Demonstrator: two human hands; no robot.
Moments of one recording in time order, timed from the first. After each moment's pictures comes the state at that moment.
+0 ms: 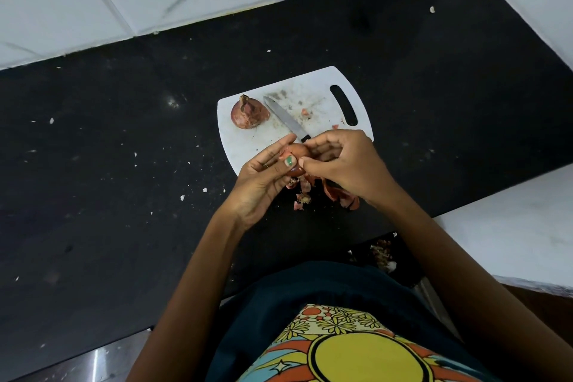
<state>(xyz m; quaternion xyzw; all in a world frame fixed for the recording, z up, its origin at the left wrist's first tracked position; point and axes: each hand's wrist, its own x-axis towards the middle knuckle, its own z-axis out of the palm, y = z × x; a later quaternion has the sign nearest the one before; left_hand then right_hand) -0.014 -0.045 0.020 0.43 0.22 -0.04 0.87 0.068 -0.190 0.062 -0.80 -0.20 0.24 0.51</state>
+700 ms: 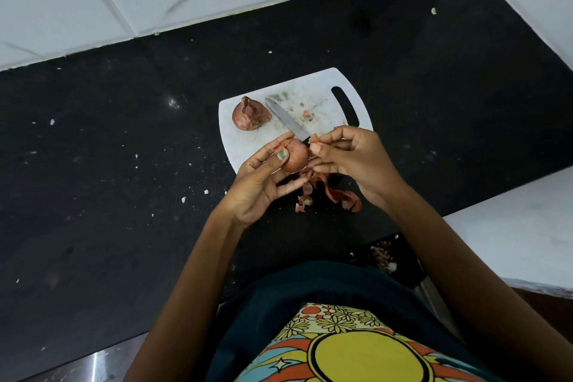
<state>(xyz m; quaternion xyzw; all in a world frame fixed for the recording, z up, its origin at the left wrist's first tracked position) -0.011 -0.036 0.024 0.38 0.22 -0.06 0.89 0.077 -0.191 0.056 -0.68 -0.05 0.32 0.66</state>
